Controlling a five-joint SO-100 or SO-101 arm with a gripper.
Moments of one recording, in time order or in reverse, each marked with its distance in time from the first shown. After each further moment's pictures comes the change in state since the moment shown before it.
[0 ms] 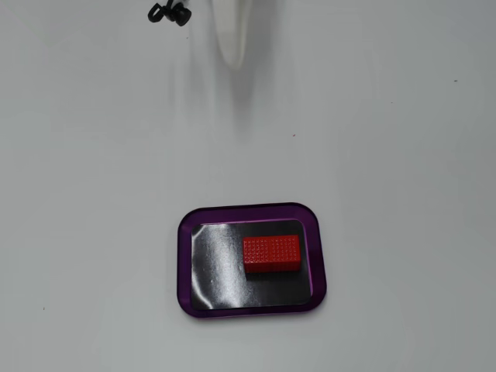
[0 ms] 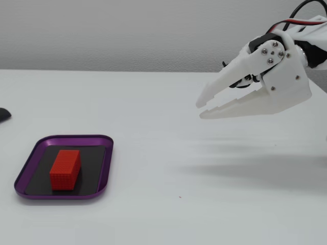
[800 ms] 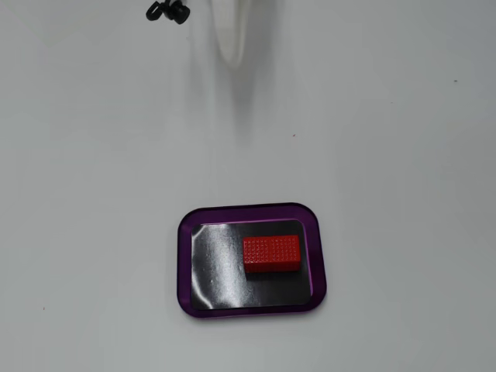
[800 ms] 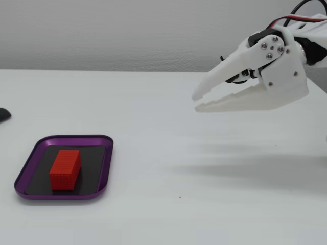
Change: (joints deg) arm 0.0 -0.6 -5.3 -3.7 -0.8
